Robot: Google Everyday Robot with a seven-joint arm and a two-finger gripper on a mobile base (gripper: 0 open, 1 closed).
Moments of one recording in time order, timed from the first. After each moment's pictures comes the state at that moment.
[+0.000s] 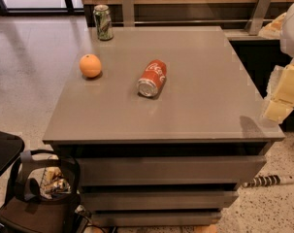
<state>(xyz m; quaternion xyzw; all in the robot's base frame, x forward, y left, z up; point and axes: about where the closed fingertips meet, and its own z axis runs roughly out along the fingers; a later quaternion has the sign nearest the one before) 0.438 -0.213 0.990 -0.60 0.78 -0.05 0.18</state>
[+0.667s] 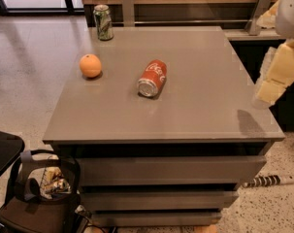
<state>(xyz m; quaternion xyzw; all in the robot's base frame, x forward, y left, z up) 0.459 -0.209 1.005 -0.58 0.79 -0.04 0.18</state>
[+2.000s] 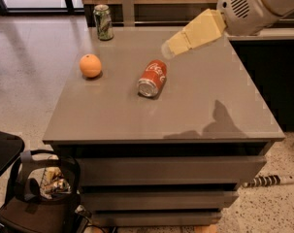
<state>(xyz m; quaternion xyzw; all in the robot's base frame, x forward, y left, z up) 0.524 -0.116 1.014 -0.29 0.89 0.13 0.33</state>
